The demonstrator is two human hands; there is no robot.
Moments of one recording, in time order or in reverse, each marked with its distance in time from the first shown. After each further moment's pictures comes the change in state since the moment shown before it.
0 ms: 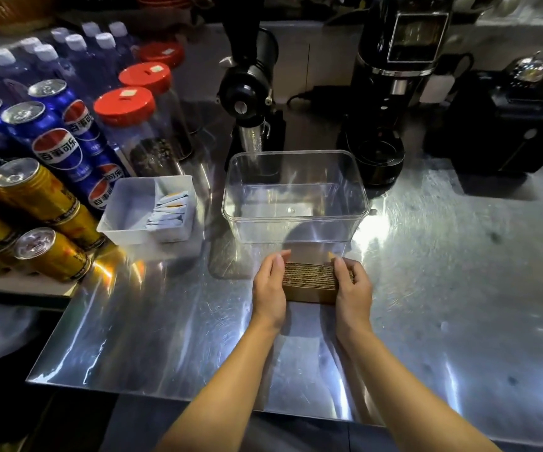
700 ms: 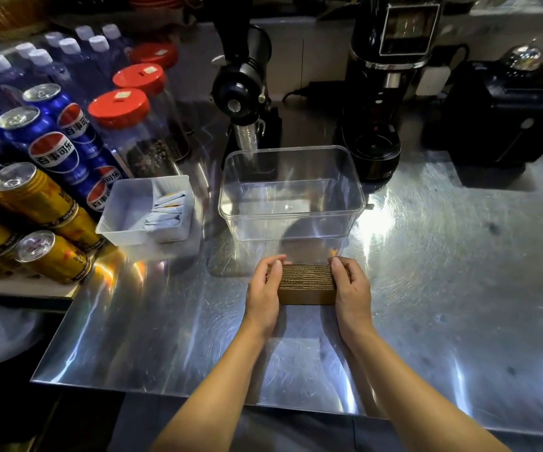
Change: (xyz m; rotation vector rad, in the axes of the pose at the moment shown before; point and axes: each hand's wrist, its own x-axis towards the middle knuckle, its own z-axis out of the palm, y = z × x) left_hand -0.009 -0.006 -0.015 0.078 -0.090 0.009; right_hand -0.001 0.011 -0.011 -0.065 -0.104 -0.079
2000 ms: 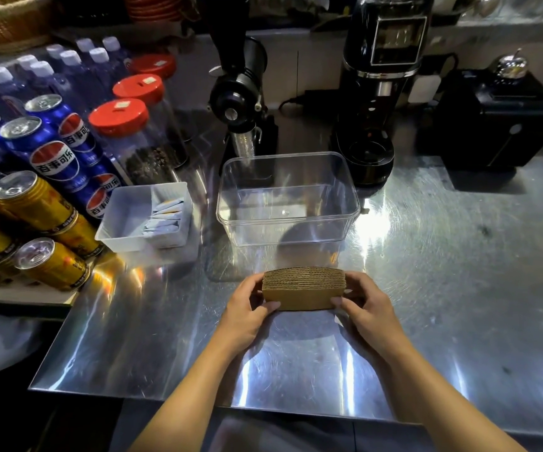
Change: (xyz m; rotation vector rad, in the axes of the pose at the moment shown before) left_hand -0.010 0.003 -0.042 0.354 -0.191 0.090; right_hand -0.011 -0.013 -0.053 -0.302 -0.287 -0.130
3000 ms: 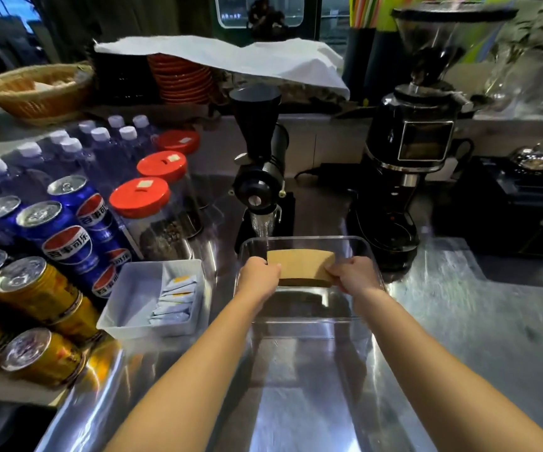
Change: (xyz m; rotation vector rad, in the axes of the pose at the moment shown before) left_hand 0.193 0.072 -0.040 0.178 0.236 -0.366; right_hand 0.209 -0.086 0.030 0.124 0.197 0.418
